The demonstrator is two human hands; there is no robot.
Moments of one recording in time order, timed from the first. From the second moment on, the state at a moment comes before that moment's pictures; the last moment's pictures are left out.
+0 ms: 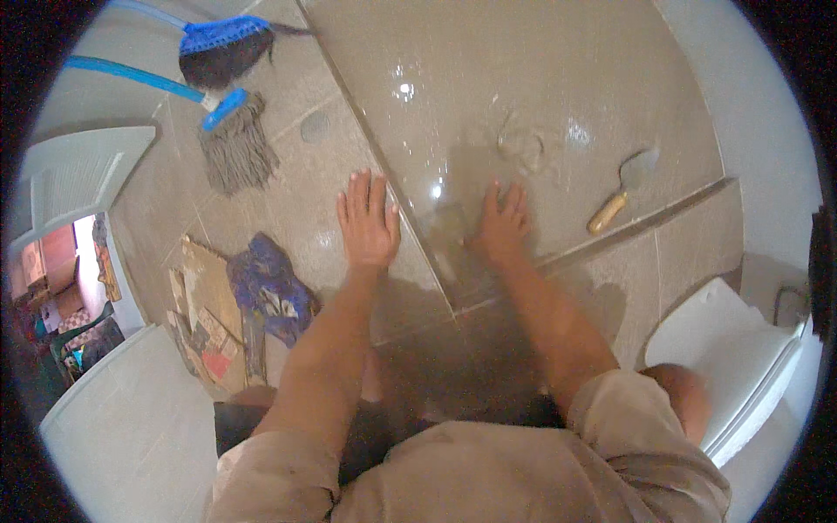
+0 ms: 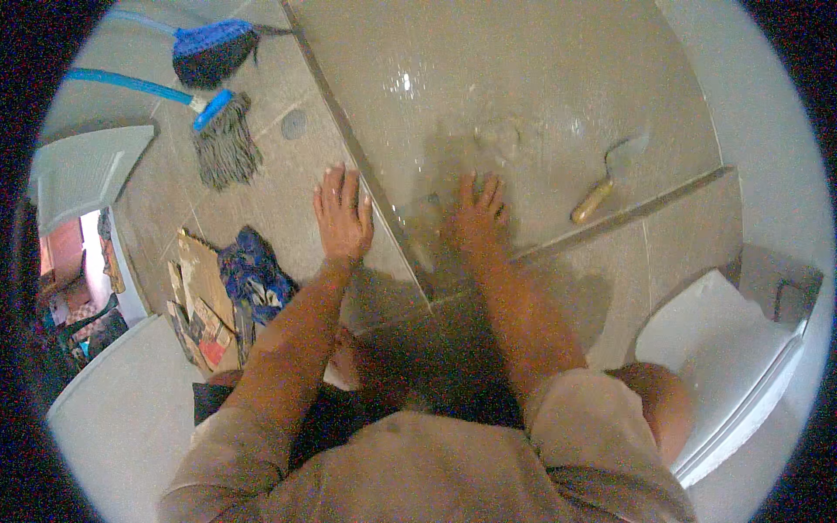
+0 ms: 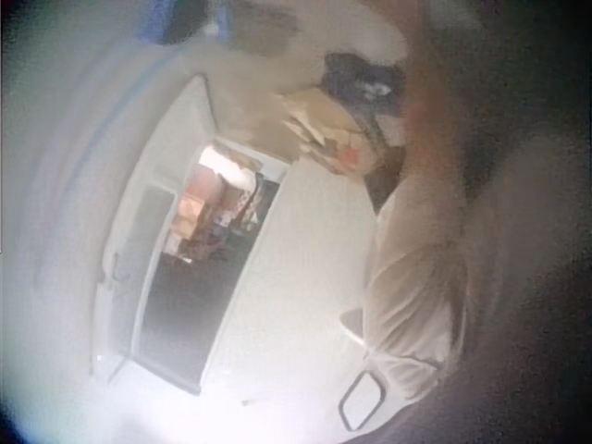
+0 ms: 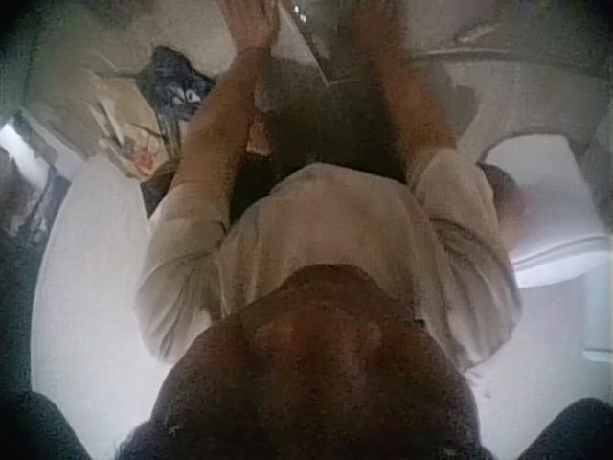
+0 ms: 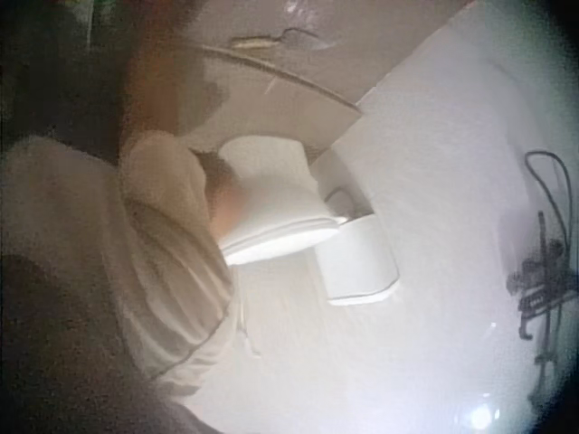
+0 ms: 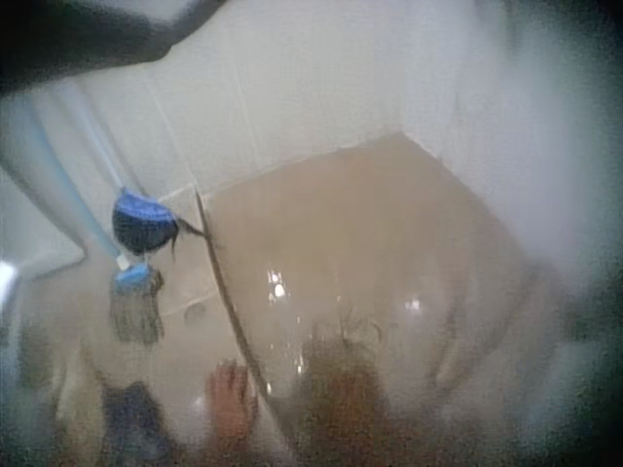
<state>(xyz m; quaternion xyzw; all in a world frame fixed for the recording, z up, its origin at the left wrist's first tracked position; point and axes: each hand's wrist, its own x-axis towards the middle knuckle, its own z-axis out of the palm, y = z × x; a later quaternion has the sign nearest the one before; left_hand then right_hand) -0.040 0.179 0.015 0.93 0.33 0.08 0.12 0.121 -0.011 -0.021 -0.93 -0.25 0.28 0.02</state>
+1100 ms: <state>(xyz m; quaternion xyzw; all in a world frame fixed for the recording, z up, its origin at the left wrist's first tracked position) -0.041 0.173 0.030 0.94 0.33 0.07 0.12 0.123 -0.028 -0.024 -0.92 -0.28 0.26 0.09</state>
